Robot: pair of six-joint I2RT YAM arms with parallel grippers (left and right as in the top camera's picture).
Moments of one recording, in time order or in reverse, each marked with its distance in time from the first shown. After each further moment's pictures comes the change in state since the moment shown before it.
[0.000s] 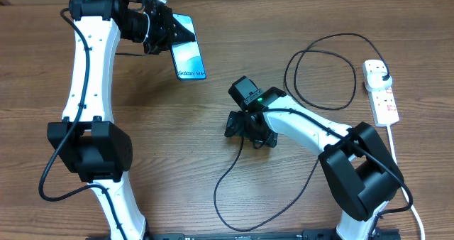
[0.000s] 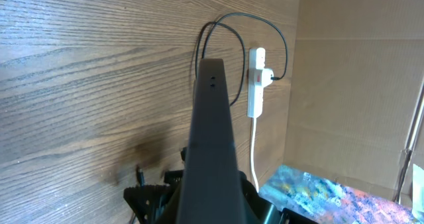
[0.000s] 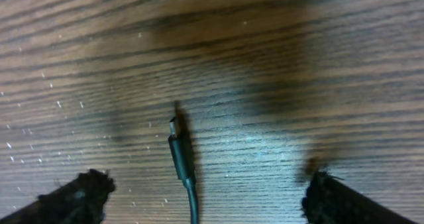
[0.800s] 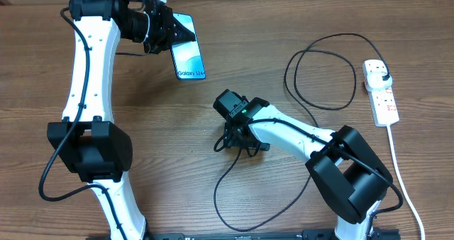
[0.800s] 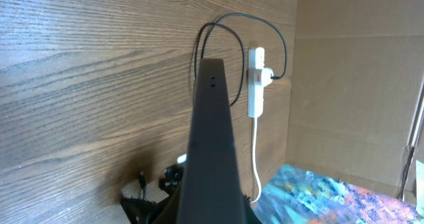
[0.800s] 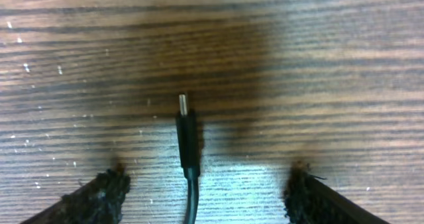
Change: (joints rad) left arm 0.000 0.000 0.000 0.008 0.004 0.018; right arm 0.106 0.032 0.002 -0.006 0.151 -0.028
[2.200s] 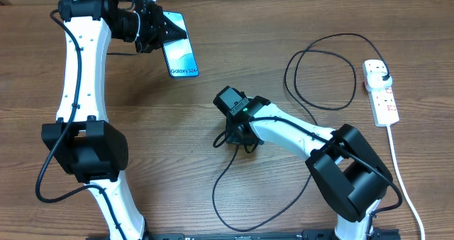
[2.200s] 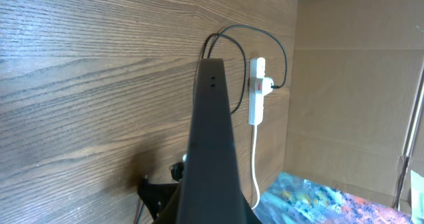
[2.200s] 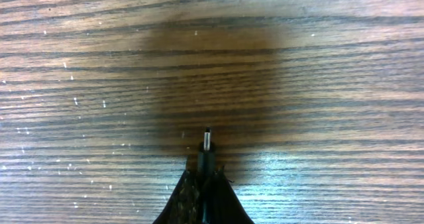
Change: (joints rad) left arm 0.045 0.000 0.000 0.000 0.007 0.000; right arm -0.015 0.006 0.004 0.063 -0.029 -0.008
